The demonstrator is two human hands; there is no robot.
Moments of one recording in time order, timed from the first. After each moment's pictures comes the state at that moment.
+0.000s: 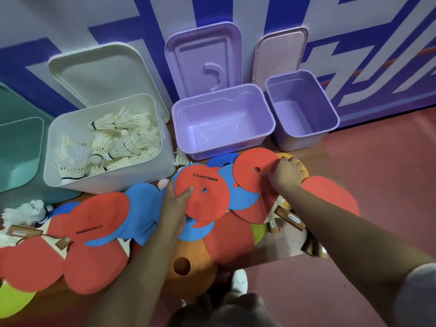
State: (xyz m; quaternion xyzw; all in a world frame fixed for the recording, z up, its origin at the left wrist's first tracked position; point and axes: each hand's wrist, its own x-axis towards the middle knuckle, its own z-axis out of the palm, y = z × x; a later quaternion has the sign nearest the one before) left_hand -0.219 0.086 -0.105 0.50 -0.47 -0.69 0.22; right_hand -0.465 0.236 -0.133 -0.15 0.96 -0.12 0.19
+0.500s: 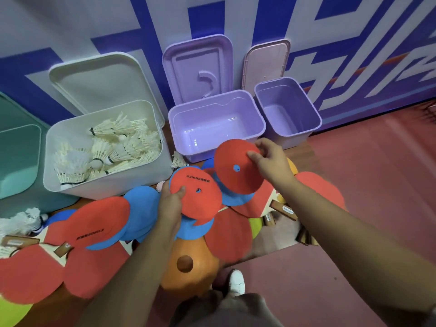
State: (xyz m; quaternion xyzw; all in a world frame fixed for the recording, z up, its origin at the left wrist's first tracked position) left_hand -0.209 0.074 -0.098 0.52 -0.50 -0.66 0.20; right_hand -0.417 0.226 -0.028 -0.22 0.81 -0.51 0.20
